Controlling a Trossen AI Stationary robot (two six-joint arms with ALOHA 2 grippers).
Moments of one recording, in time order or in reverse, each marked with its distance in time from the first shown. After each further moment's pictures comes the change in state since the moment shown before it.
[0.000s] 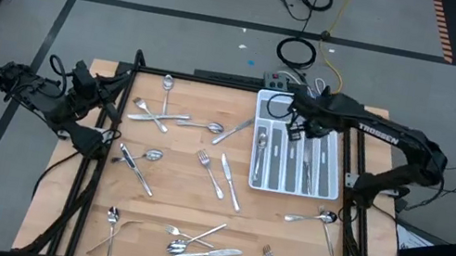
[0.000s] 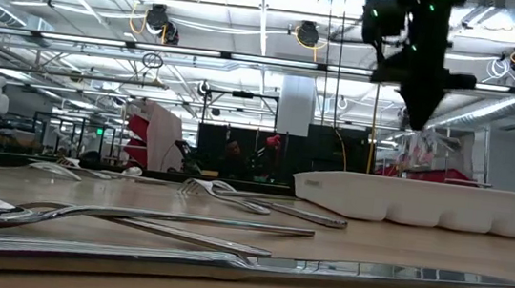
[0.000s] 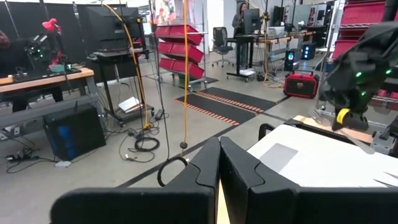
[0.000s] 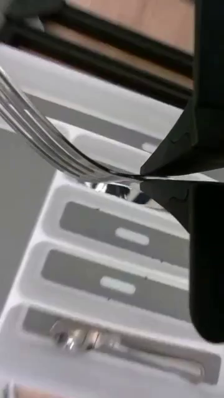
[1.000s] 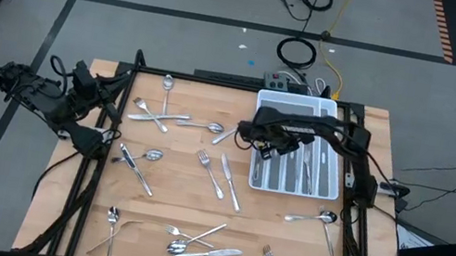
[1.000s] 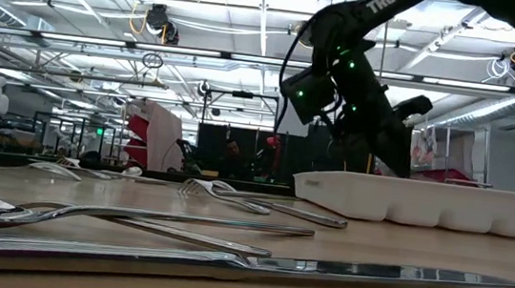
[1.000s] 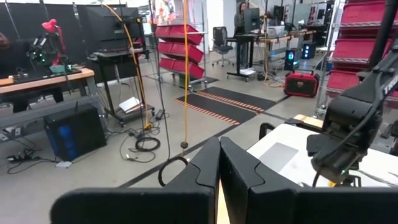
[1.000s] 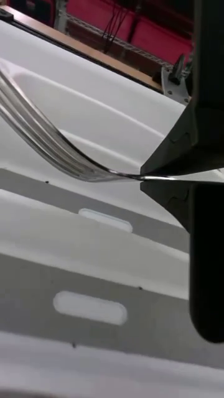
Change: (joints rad) left arm 0.000 0.000 0.000 -0.012 0.000 0.000; right arm 0.159 0.638 0.268 -0.269 0.008 0.249
